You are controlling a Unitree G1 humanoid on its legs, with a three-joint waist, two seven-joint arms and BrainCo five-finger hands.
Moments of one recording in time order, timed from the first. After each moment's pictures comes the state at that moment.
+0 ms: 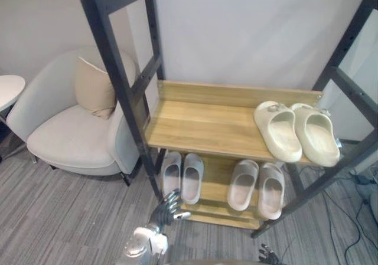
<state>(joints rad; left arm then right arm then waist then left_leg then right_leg) 0.27 0.15 -0.19 0.42 -0.15 -0.03 -0.11 0.23 -0.12 -0.06 0.89 0.00 -0.05 -0.04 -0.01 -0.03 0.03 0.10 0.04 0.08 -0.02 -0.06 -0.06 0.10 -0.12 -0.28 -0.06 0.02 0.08</state>
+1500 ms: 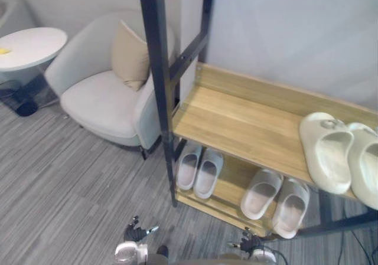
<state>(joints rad) 0.13 0.06 0.05 0.80 -0.03 -0.03 0.13 0.10 -0.02 -0.07 0.92 0.00 -0.04 -0.08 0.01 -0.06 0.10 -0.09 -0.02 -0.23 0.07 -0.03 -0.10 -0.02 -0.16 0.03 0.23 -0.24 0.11</state>
